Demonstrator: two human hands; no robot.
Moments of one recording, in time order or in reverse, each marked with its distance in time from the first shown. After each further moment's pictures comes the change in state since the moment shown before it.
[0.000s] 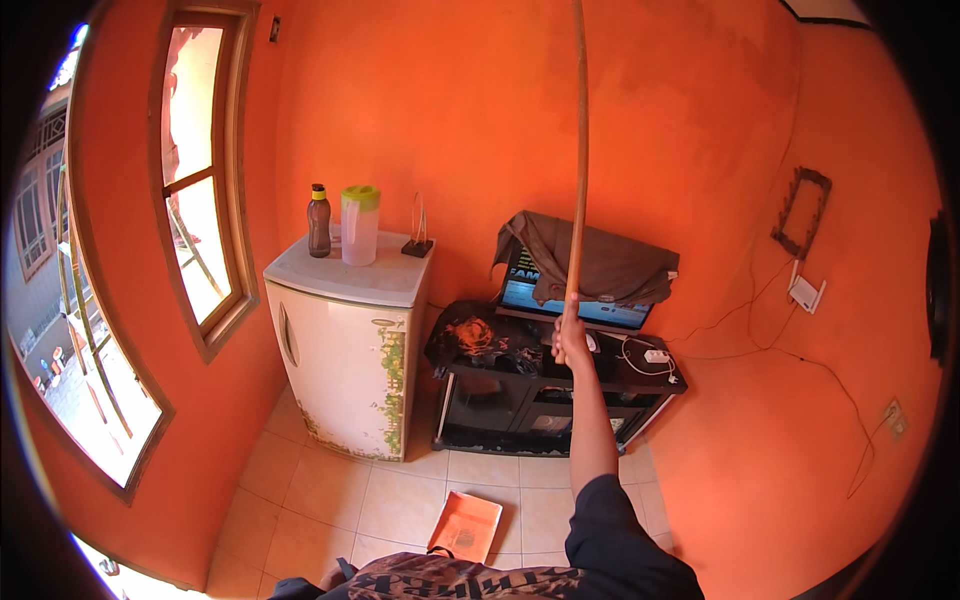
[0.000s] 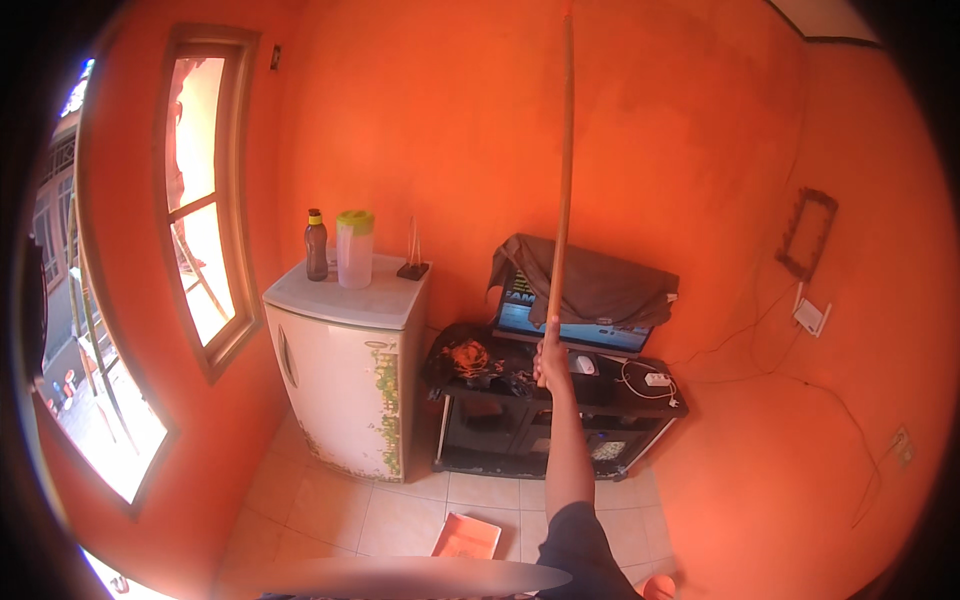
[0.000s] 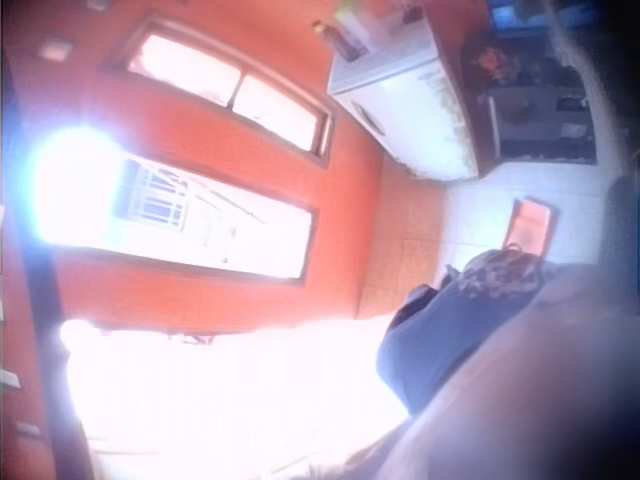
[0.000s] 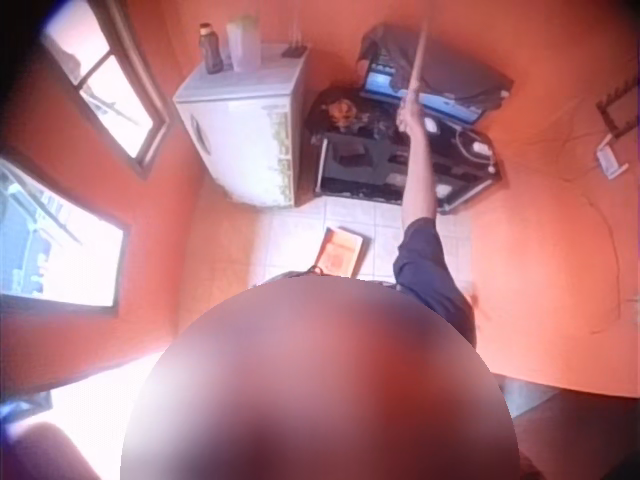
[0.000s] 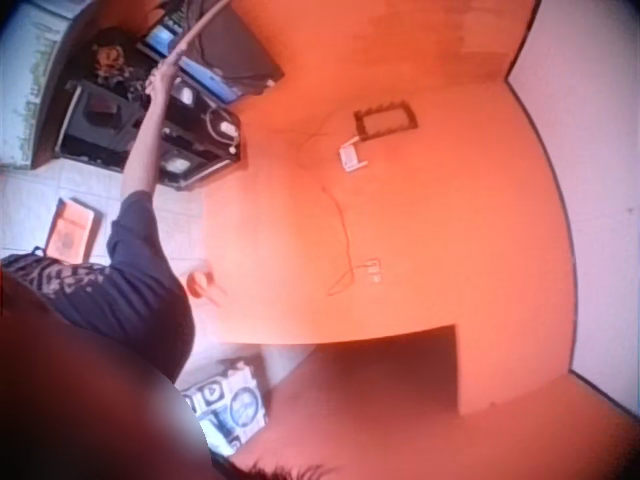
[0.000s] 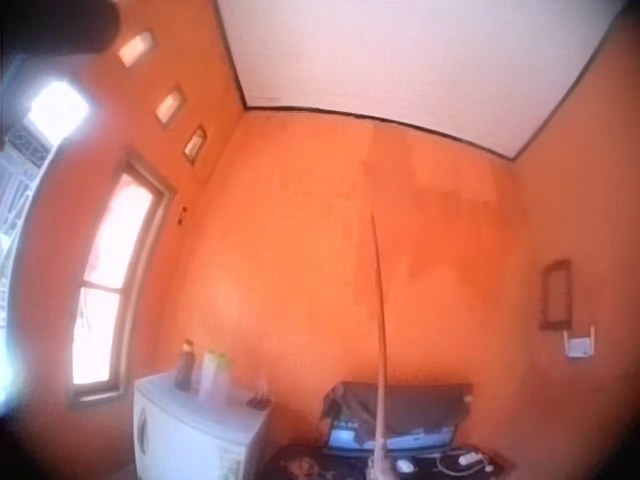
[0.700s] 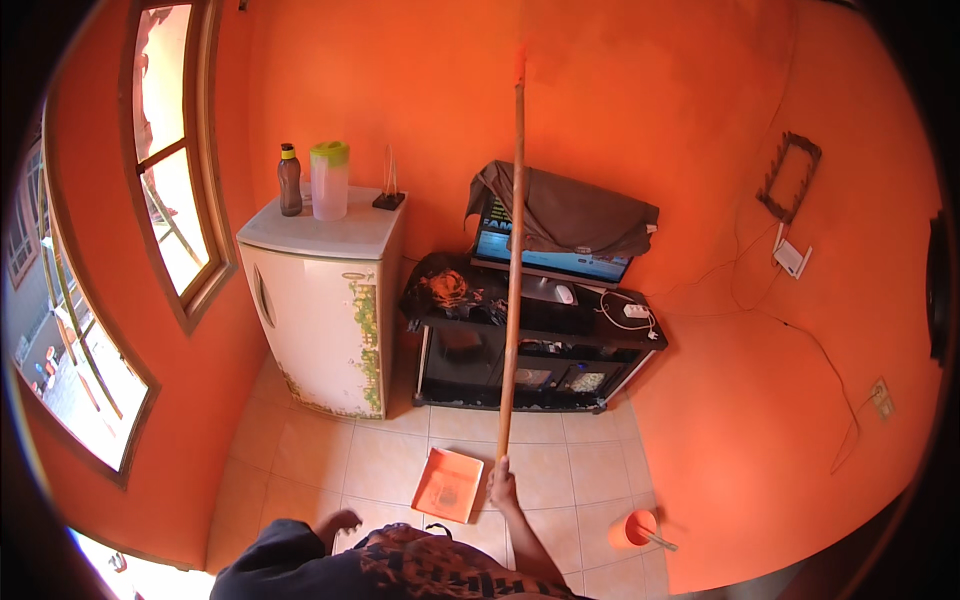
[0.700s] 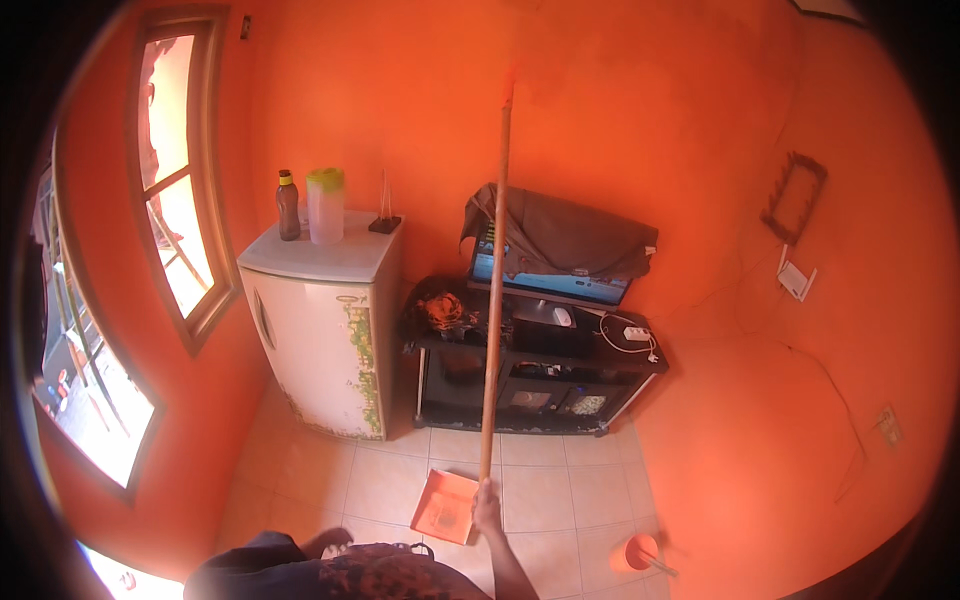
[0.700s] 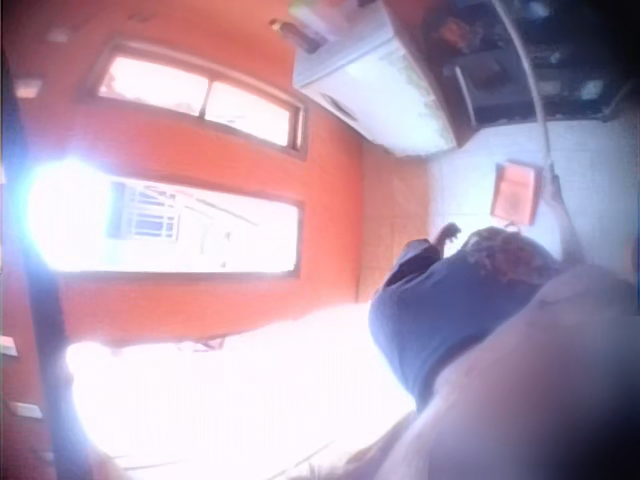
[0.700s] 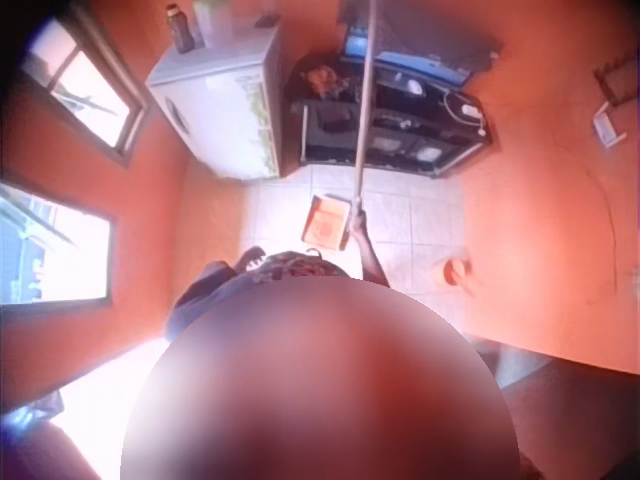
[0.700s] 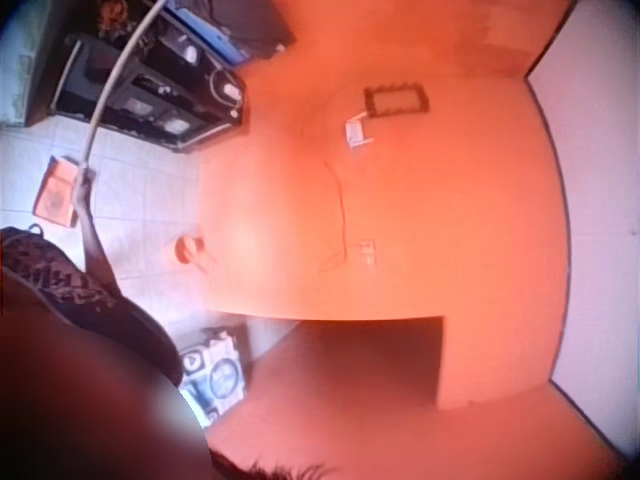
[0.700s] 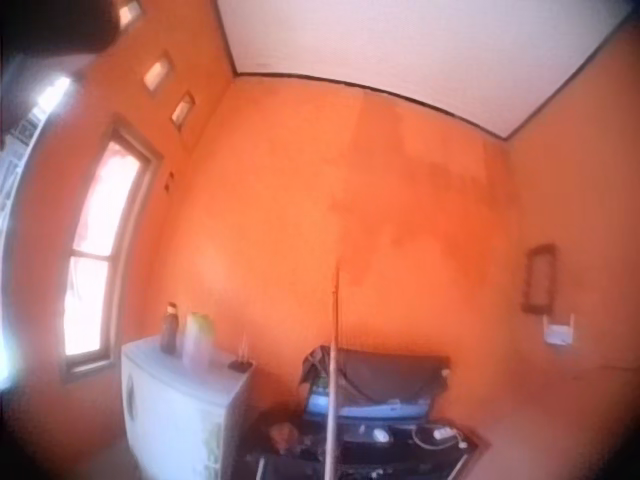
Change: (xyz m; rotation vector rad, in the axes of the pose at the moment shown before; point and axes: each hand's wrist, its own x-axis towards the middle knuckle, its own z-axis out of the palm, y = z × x) left_hand 0.061 0.023 0.007 -0.023 -0.053 0.105; right_hand -0.287 0.338 -0.026 -0.033 0.065 0.311
